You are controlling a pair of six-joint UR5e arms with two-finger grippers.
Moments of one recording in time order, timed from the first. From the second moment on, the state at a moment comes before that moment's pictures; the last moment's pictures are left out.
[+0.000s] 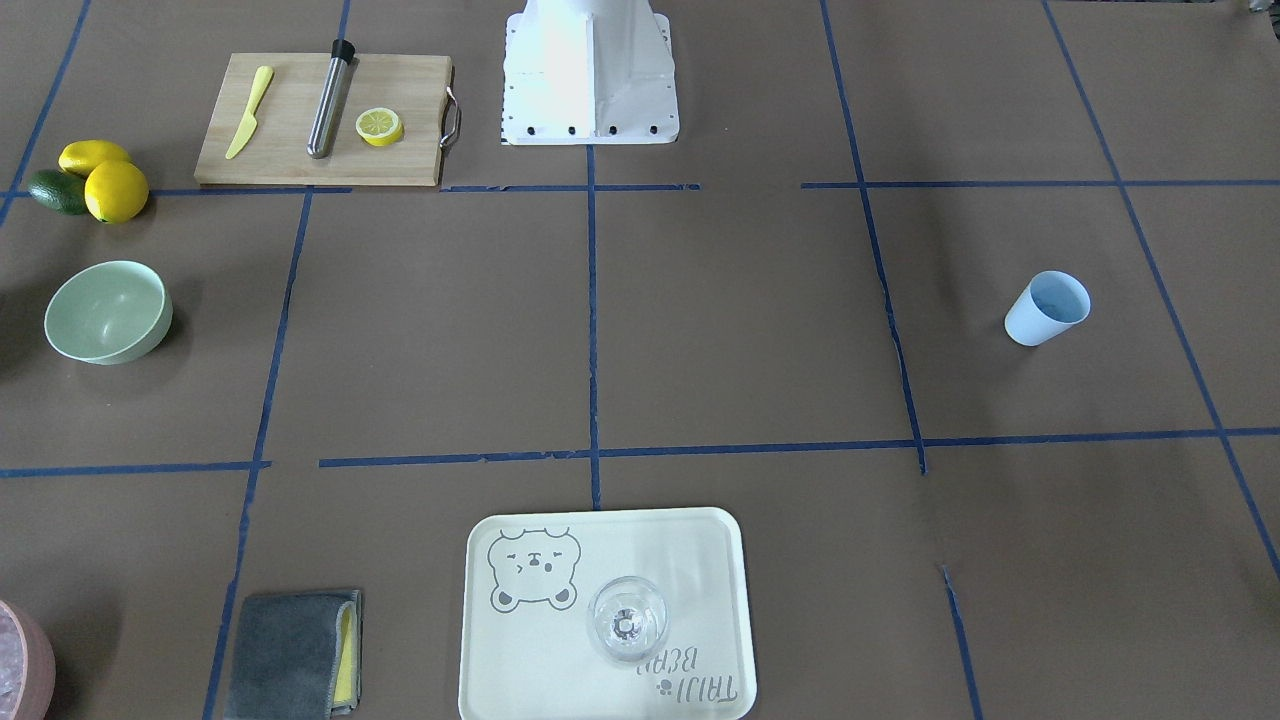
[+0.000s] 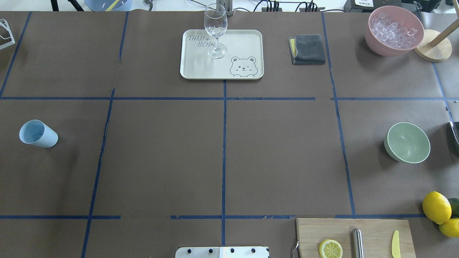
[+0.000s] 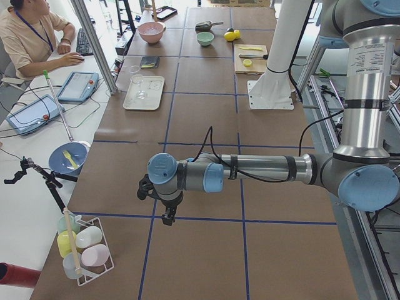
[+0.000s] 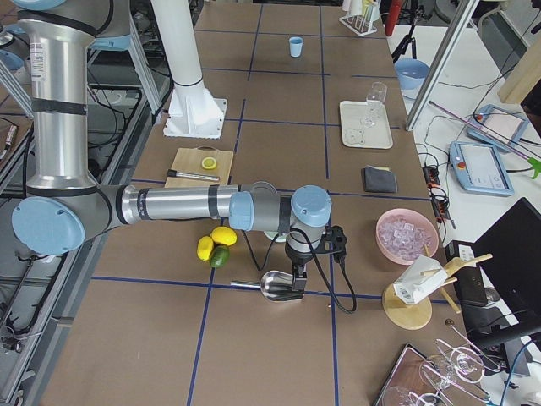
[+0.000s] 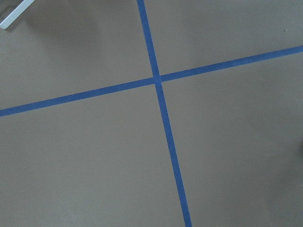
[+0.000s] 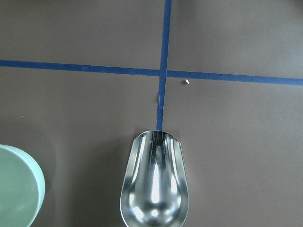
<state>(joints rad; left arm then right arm) -1.54 -1.55 -1.59 -1.60 -2.39 0.19 1.56 -1.63 1.71 -1.68 2.33 -0.06</state>
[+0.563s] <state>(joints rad) -1.54 -1.55 -1.60 -1.60 -2.39 0.19 1.55 -1.62 1.72 -1.68 2.33 -0.05</state>
